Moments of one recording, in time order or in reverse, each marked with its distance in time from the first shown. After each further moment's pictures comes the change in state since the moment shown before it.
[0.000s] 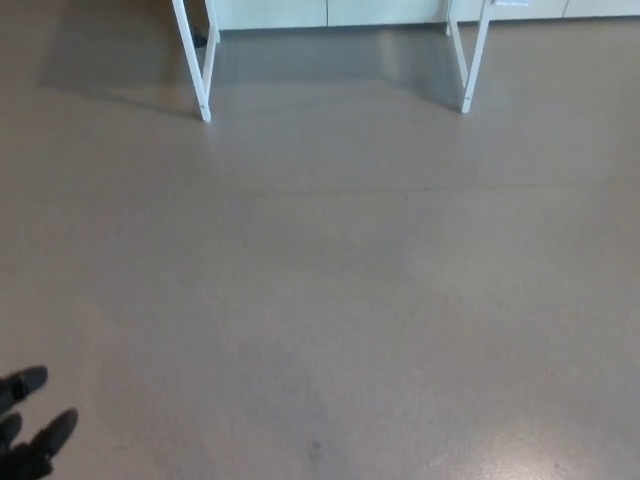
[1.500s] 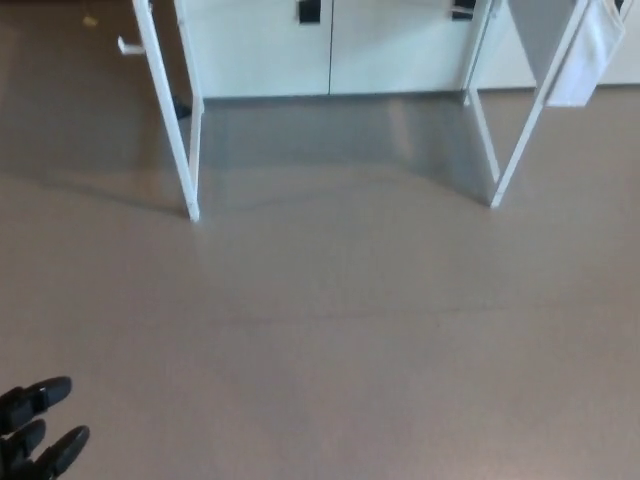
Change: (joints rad) left_arm 0.035 0.025 -0.048 0.061 -0.022 -0.102 -0.115; right_arm 0.039 -0.013 -0.021 0.097 0.070 -0.115 0.087
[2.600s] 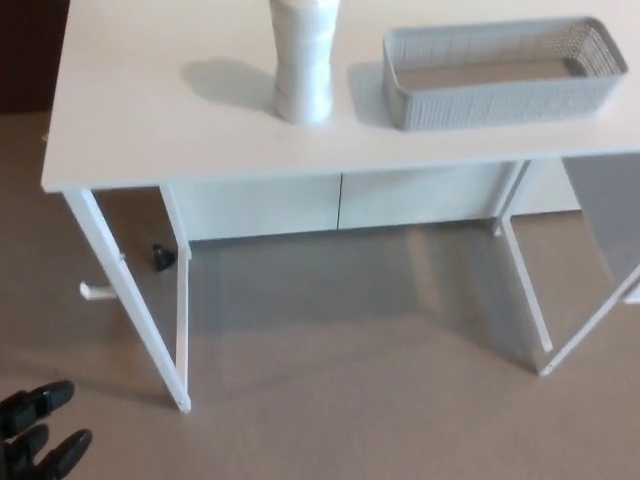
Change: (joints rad) left_arm 0.014 0.002 -0.019 0.011 0.001 -0.002 0.004; right_arm 0.065 0.008 0.005 0.022 0.004 -0.041 0.020
